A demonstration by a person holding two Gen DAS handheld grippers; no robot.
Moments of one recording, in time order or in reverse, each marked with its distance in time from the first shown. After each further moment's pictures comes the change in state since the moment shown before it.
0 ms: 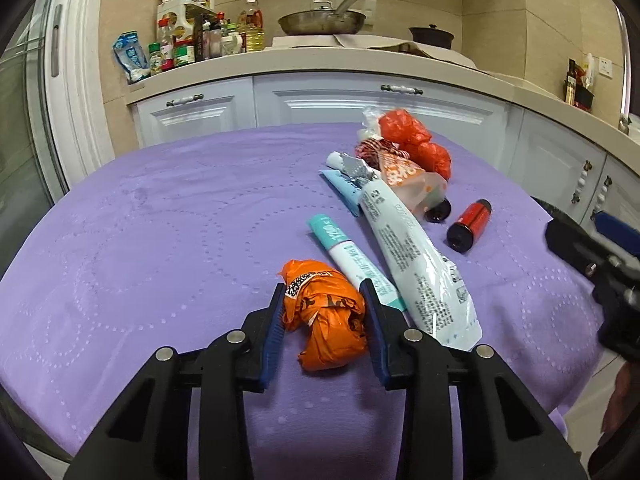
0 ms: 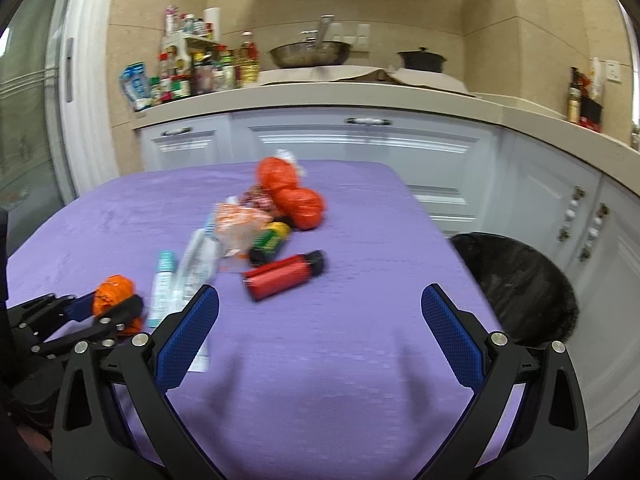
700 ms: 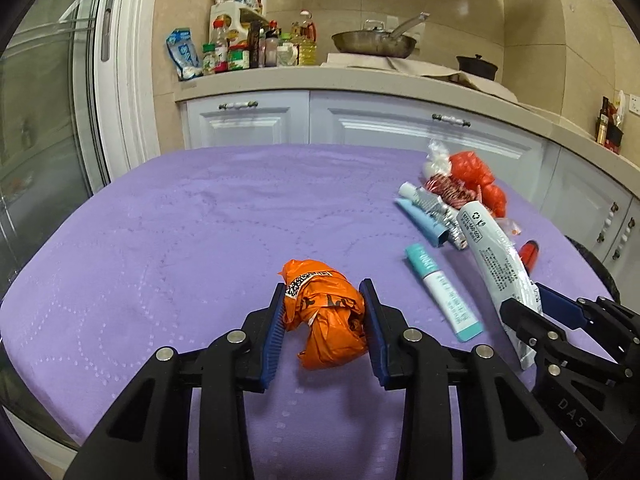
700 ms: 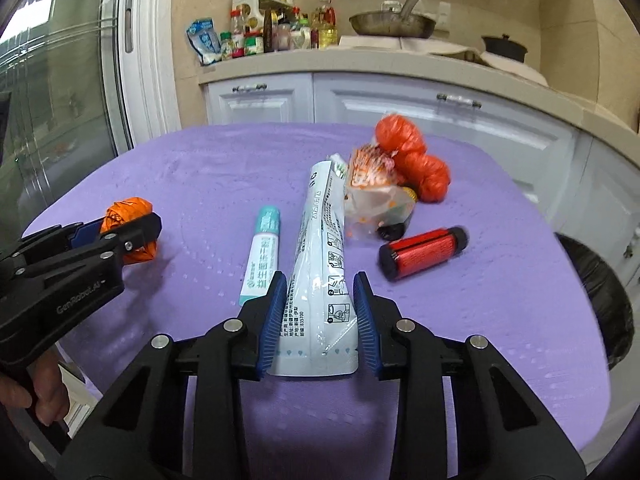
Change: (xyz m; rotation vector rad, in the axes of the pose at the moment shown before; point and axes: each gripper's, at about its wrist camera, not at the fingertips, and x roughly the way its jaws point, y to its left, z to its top) left arm -0.015 0.049 0.011 -0.090 -0.061 0.085; right arm 0.020 0.070 -0.014 -0.119 0.090 0.176
